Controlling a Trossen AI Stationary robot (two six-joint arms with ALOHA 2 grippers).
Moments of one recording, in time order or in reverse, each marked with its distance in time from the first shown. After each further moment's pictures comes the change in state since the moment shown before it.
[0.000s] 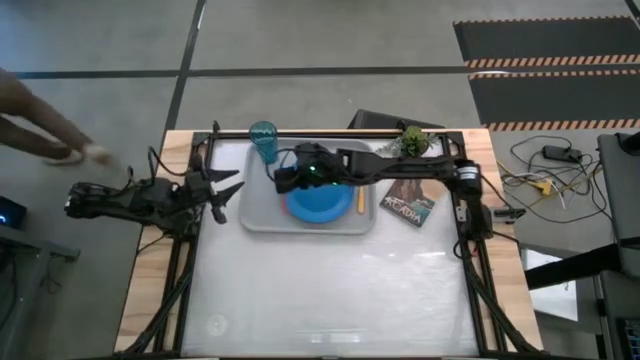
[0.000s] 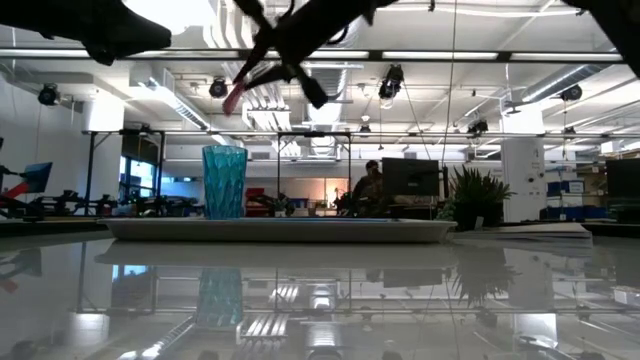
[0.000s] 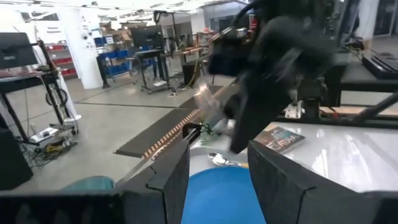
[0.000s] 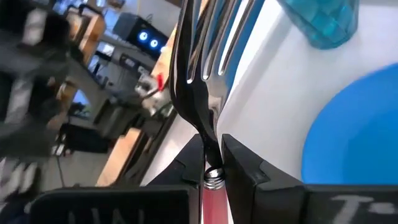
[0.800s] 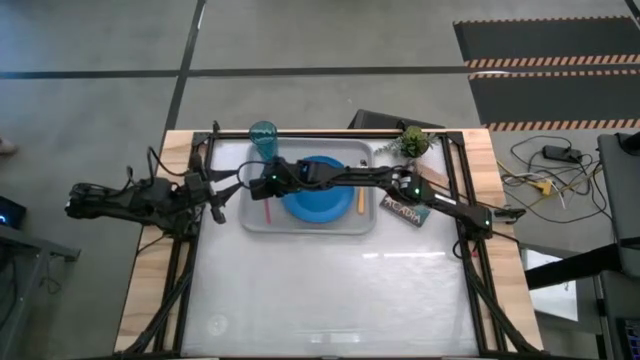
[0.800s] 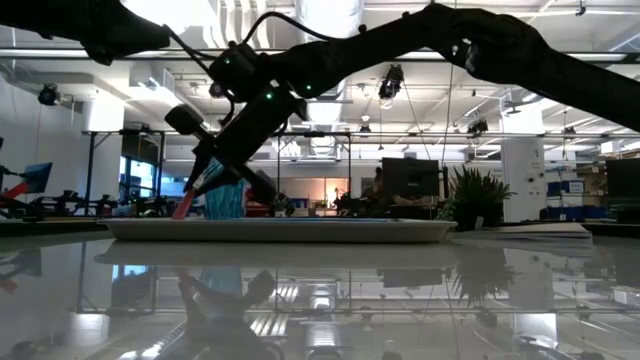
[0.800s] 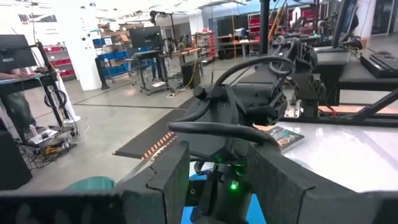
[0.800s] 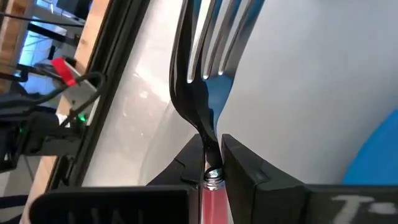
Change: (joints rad) left arm 0.000 -0.016 -0.001 -0.010 0.008 0.011; right arm -0.056 0.592 0.534 -0.101 -0.072 0.034
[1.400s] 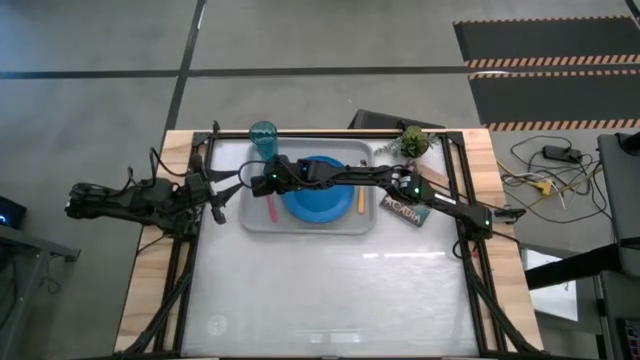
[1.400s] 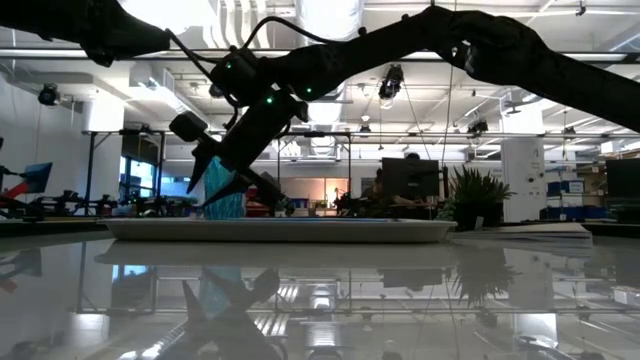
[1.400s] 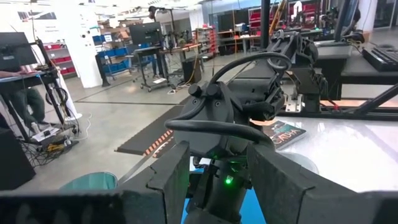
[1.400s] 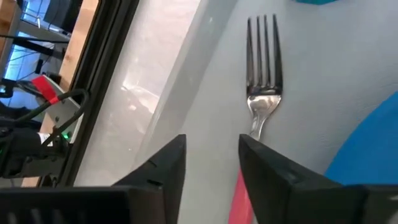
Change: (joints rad) left arm 0.000 0.002 0.000 -0.021 0.000 -0.001; right arm -0.009 0.006 -0.002 -0.017 0.063 0.011
